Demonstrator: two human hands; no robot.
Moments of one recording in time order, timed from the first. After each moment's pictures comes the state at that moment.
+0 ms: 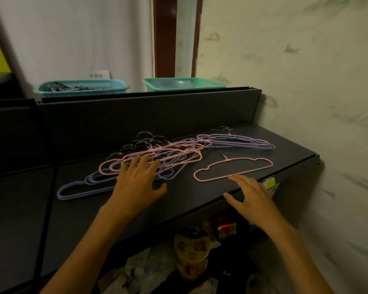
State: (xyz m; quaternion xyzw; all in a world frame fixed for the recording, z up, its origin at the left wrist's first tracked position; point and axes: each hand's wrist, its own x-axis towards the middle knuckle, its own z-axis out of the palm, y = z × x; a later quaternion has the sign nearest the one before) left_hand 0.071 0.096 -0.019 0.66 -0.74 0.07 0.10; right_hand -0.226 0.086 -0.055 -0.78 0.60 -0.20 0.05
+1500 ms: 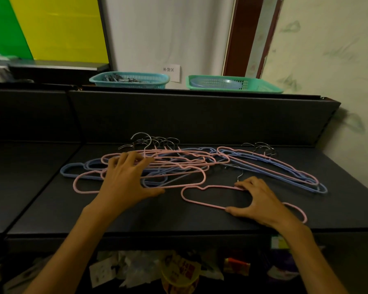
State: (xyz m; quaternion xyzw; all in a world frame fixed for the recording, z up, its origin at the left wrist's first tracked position) left_hand 0.023 0.069 -0.027 0.79 -0.59 0.12 0.11; right_hand -0.286 -0.086 -0.048 -0.89 0.42 -0.09 0.18
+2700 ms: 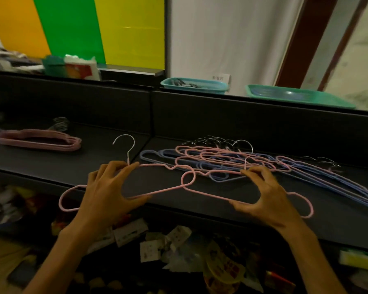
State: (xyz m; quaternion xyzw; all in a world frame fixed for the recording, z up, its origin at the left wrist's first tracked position) left_hand 0.091 0.267 -0.029 0.85 -0.47 0.12 0.21; right_hand -0.174 0.011 -0.028 -0.93 0.25 -0.24 0.12
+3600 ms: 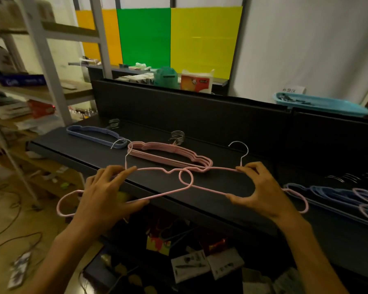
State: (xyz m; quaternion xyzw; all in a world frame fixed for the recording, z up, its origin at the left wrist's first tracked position) left_hand 0.395 0.519 -0.037 0.89 -0.37 0.16 0.19; right_hand 0.213 0.207 -0.023 -0.95 0.17 -0.21 0.13
